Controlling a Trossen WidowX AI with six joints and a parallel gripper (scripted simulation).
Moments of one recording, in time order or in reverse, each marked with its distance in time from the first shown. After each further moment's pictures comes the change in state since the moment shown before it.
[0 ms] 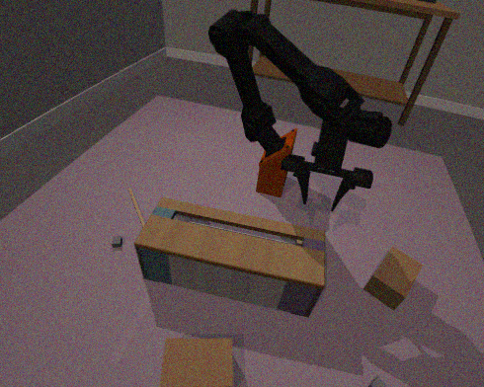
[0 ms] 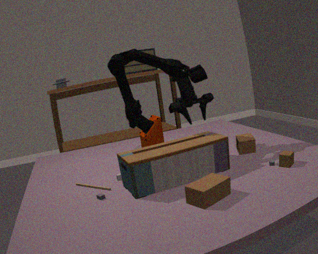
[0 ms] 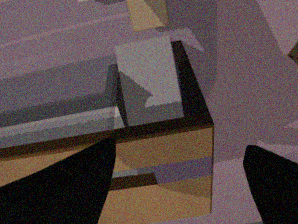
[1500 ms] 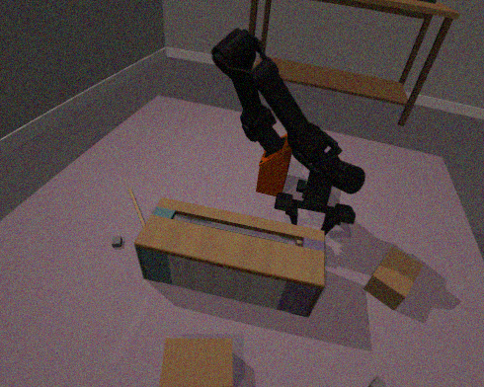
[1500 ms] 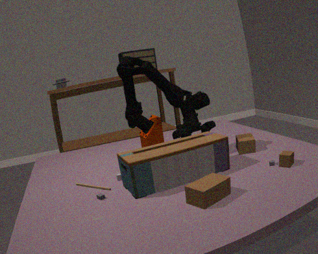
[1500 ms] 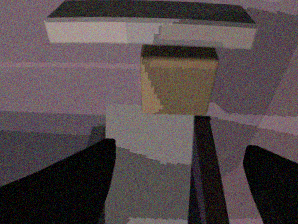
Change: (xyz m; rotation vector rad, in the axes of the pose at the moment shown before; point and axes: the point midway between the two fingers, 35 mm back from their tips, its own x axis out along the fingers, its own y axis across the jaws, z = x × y) arm 0.105 0.015 0.045 -0.220 0.025 0.021
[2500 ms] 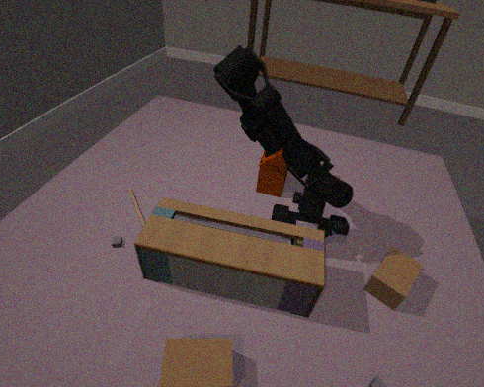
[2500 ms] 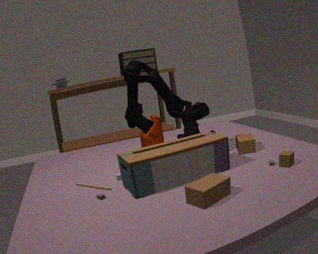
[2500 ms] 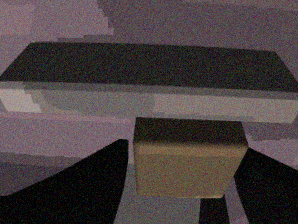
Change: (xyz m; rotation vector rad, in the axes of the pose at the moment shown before) arm 0.039 0.003 0.020 -0.005 0.000 0.006
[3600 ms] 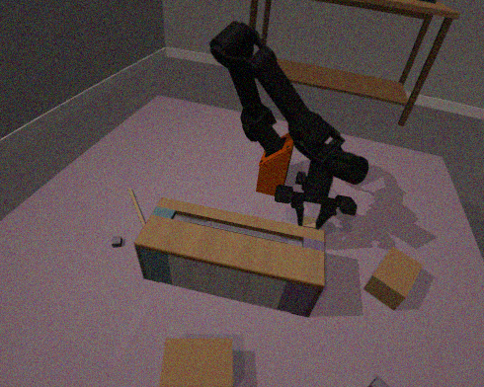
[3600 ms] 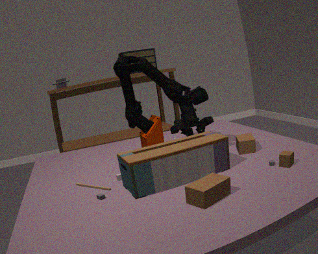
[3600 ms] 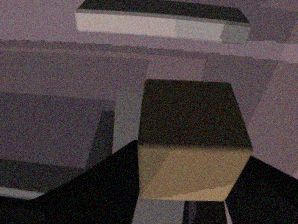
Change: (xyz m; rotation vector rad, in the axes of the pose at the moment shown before) arm -0.060 0.001 -0.024 -0.041 -0.004 -0.009
